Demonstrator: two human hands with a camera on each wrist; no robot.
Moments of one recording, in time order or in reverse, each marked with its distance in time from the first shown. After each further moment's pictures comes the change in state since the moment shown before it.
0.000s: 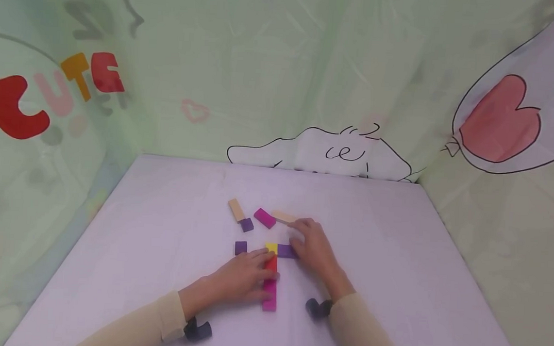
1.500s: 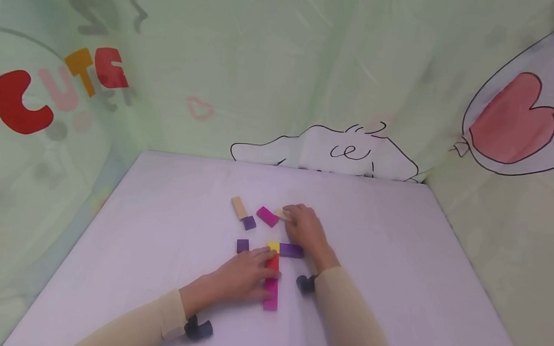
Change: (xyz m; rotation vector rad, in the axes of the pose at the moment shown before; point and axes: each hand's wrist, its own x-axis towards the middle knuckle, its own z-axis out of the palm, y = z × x) left_hand 0.001 -0.002 0.001 -0.009 0.027 0.011; right_hand 0.052 -0.003 0.013 -0.027 -0.122 0.090
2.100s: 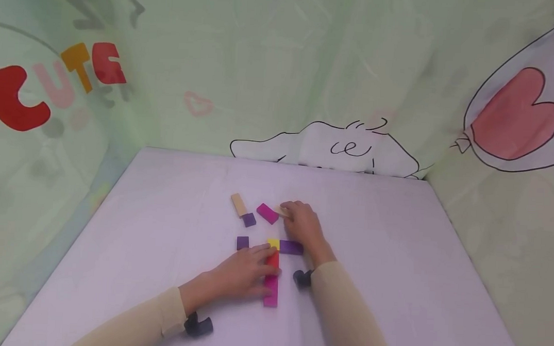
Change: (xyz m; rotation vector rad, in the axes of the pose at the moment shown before) left_hand 0.001 -0.002 0.001 0.021 0.005 0.006; right_hand 0.005 -0.009 0.001 -0.013 -0.021 0.020
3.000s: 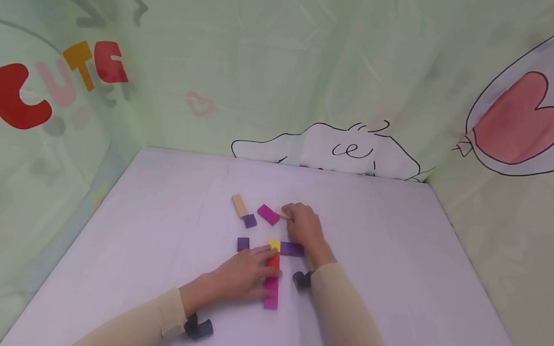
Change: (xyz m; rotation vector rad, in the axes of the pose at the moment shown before) left_hand 0.000 -0.002 0.004 -0.018 0.020 0.005; right_hand 0.004 0.001 0.001 -0.010 -0.015 0.031
